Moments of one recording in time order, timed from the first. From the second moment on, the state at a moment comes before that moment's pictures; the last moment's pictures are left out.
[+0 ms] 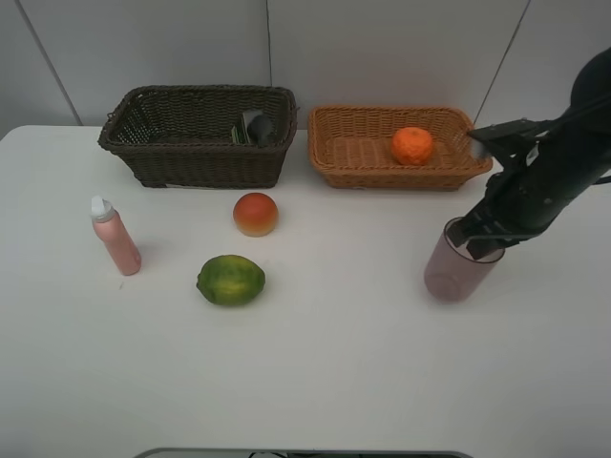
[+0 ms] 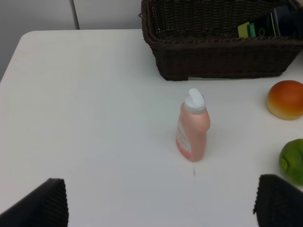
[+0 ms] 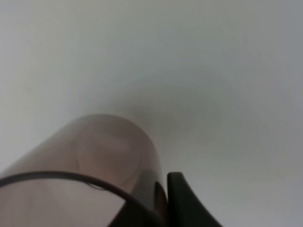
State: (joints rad) left arm -0.07 -0.01 -0.50 0.03 1.07 -0.05; right arm 0.24 1.60 -0.85 0.00 0.70 -0.14
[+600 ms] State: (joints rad) left arm -0.07 -0.01 -0.50 0.03 1.07 -0.05; right arm 0.50 1.83 -1.54 0.00 0.88 -0.06
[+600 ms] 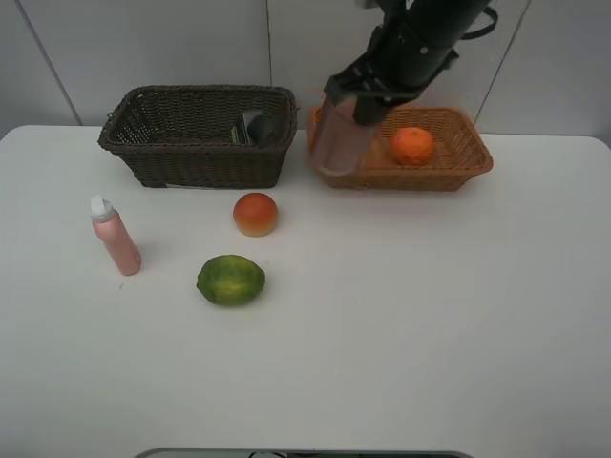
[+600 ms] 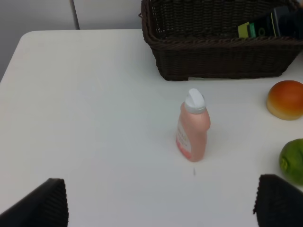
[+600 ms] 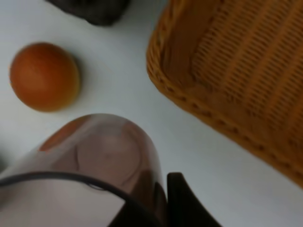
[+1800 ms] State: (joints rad) left arm -0.07 -0.01 -0.50 0.03 1.07 -0.05; right arm 0.64 2.41 -2.19 0.06 0.56 -0.06
